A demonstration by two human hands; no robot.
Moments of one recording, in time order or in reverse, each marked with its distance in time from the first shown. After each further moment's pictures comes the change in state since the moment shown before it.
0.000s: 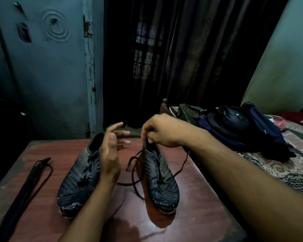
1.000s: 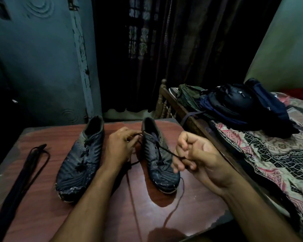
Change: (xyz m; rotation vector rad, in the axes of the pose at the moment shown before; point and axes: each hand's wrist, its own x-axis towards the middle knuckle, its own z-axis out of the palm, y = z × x) left_hand -0.007 -0.040 0.001 0.794 -0.324 0.180; right_hand -0.121 0.028 0.093 1.642 0.197 -0.065
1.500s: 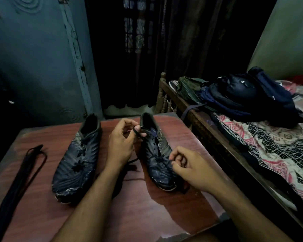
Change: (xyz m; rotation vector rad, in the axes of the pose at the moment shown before) left_hand -0.005 0.028 0.009 -0.662 0.010 -0.334; right_hand -0.001 0.062 -0.047 -1.033 0.215 0.160
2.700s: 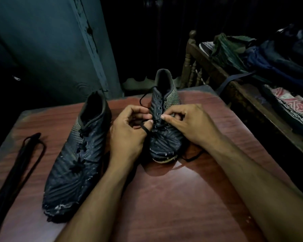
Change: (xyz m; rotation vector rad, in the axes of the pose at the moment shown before) left_hand 0.020 -0.032 -0.011 0.263 0.159 -0.151; right_hand 0.167 0.029 0.052 -0.014 0.143 -0.316
